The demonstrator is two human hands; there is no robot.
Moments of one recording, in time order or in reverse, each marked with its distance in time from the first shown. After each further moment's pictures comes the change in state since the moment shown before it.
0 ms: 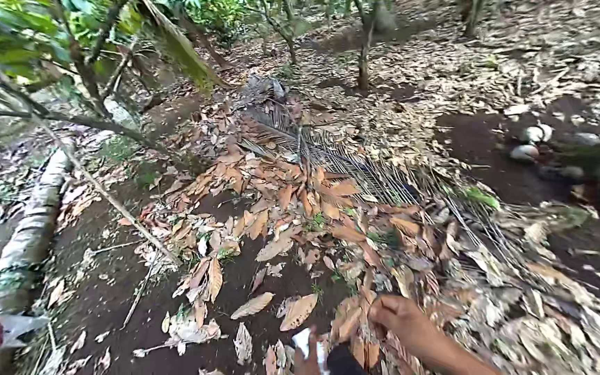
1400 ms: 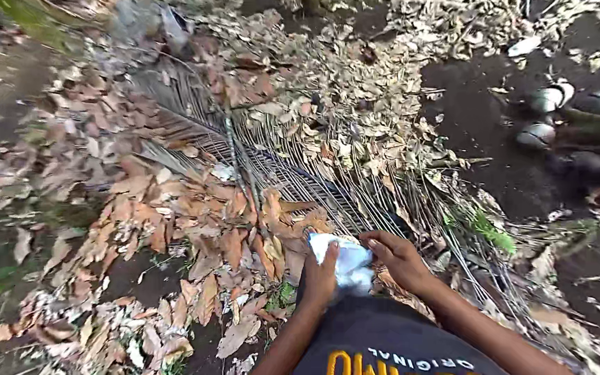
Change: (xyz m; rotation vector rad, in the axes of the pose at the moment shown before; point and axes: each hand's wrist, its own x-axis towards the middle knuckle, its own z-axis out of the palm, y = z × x) left_hand 0.818 0.456 0.577 -0.034 -0.338 -0.008; right_hand 0.754 -0.103 -0.619 -0.219 0.367 -0.050
